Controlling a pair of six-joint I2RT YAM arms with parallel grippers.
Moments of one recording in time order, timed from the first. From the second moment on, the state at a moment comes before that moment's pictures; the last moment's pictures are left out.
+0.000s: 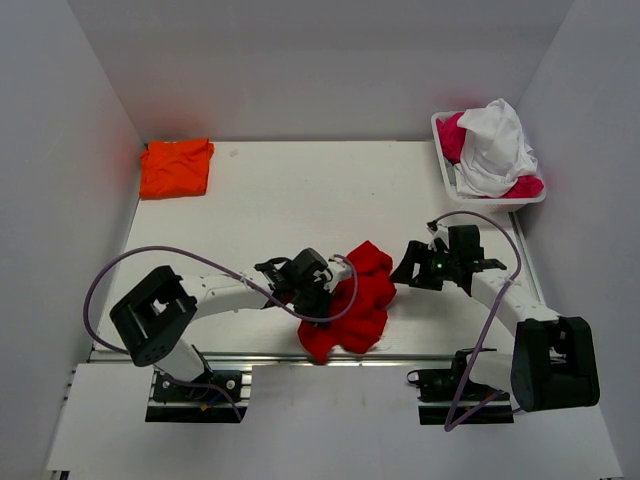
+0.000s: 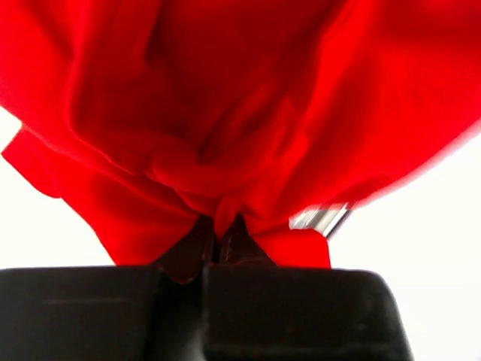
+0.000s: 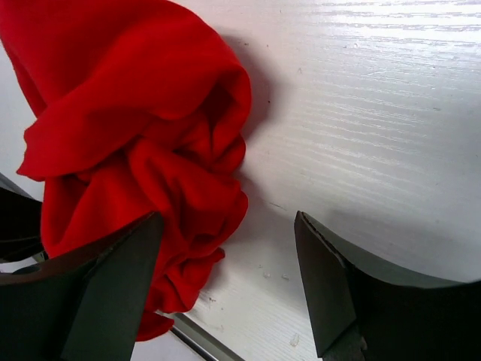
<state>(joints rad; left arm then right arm) -0.92 1.53 0.79 -0.26 0.34 -0.25 0.13 1.20 0.56 -0.29 -0.54 0.31</state>
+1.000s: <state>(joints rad) -0.92 1.30 0.98 -0.44 -0.12 -0.34 0.22 1.42 0.55 -0.01 -0.51 0.33</state>
